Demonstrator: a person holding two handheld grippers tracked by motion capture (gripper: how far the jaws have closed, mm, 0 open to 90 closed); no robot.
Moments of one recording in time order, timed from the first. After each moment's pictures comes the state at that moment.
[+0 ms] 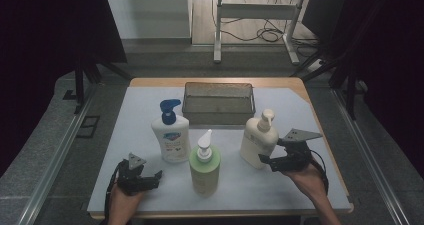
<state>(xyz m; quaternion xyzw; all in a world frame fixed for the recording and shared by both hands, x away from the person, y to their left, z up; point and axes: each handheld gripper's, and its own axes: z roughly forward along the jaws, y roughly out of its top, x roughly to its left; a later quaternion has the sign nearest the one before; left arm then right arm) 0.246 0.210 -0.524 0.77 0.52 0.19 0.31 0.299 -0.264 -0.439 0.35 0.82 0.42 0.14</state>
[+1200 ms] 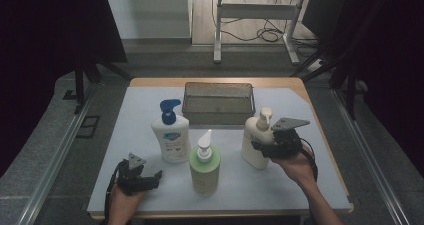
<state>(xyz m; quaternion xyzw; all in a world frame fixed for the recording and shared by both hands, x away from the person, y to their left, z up) 0.246 0.210 -0.524 0.77 0.52 0.19 0.31 0.320 -0.235 -0.418 0.34 0.84 0.40 0.16</state>
